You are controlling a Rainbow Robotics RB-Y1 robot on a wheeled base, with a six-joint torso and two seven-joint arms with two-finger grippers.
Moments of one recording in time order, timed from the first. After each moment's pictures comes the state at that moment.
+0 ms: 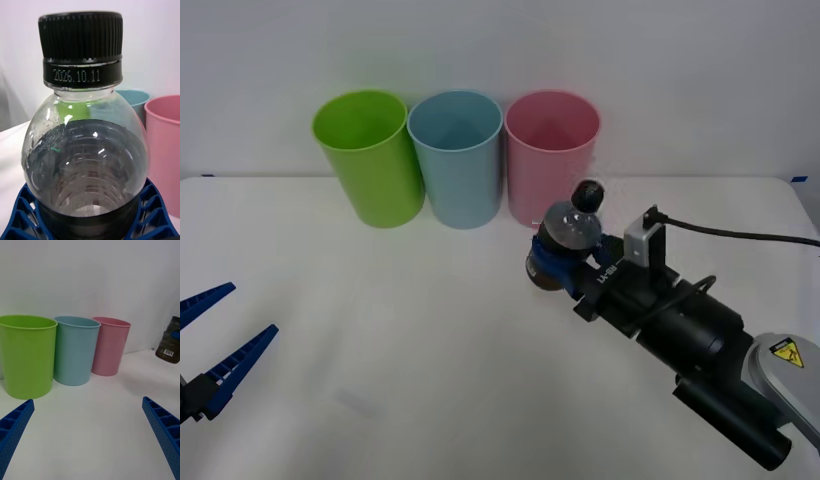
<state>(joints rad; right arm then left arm) 0.00 -0.58 0.36 -1.95 1.13 -0.30 -0.11 0.35 0.40 0.52 -1.66 -0.96 -1.22 0.00</state>
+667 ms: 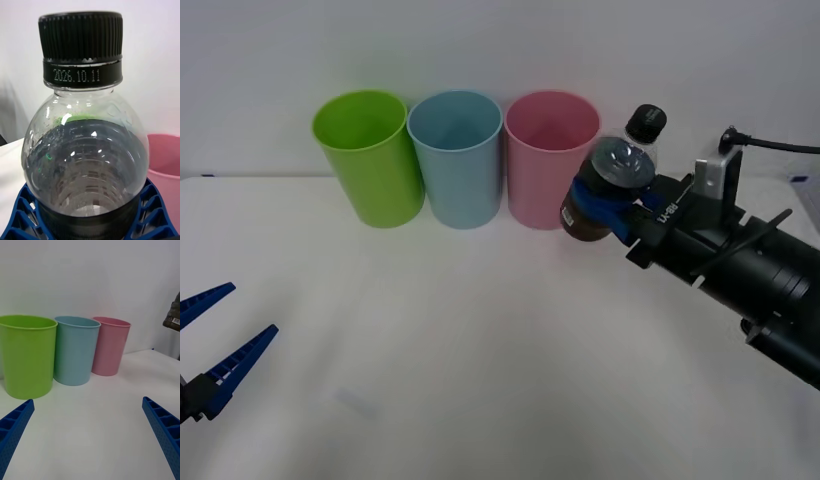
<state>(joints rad) -0.10 -0.84 0.27 -2.03 0.93 -0.31 -0.19 0.35 0.40 0.52 -1.66 -0.96 -1.22 0.00</state>
